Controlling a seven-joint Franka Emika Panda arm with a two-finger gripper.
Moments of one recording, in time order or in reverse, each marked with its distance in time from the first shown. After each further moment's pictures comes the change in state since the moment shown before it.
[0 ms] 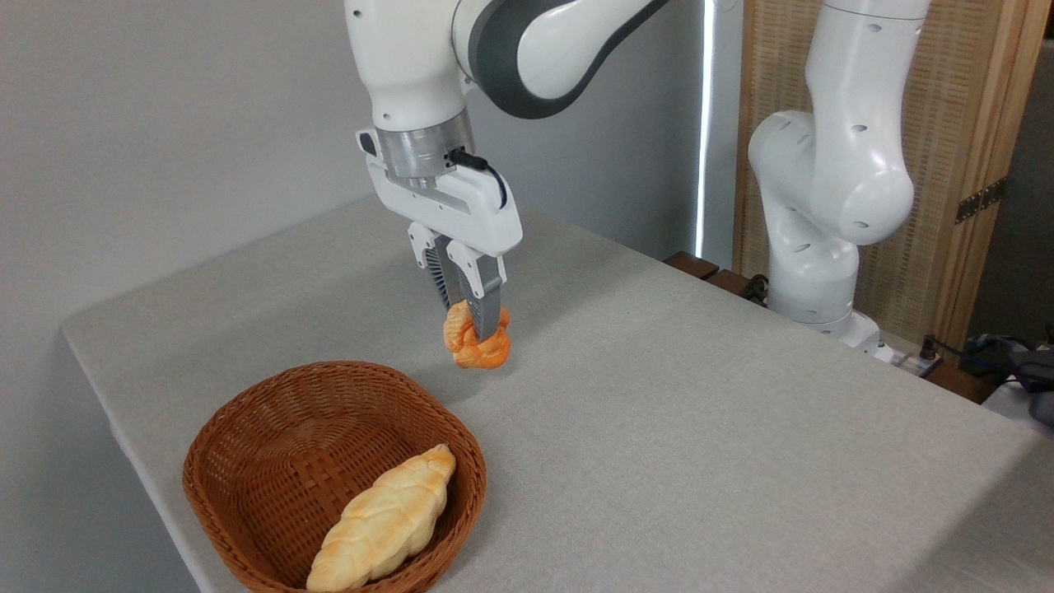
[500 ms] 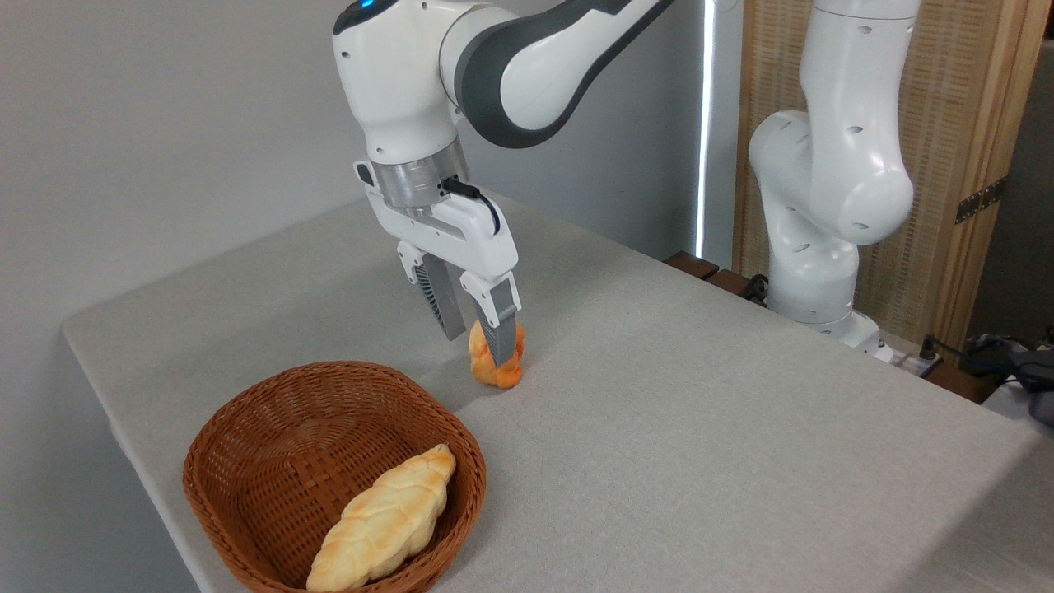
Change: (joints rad) arm -0.002 0.056 0.003 0.000 0.000 0.009 0.000
